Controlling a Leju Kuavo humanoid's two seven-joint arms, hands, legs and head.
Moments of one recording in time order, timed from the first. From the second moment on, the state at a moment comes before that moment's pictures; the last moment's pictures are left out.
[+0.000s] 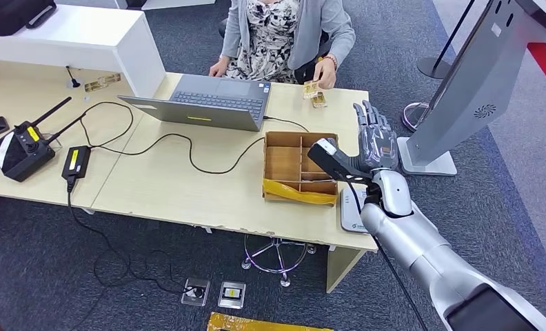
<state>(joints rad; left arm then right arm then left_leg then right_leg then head) -0.12 0.07 -1.20 -0.19 0.97 0.26 0.02 -0.83 -0.11 0.90 -0.67 0.66 -0.53 0.14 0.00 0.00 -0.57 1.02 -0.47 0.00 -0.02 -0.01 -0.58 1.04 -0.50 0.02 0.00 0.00</state>
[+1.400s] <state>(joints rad) -0.12 0.07 -1.20 -0.19 1.01 0.30 0.06 -0.44 -0.24 0.89 -1.36 0.72 -0.35 0.34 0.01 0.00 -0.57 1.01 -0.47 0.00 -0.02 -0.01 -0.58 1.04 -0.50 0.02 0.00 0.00</state>
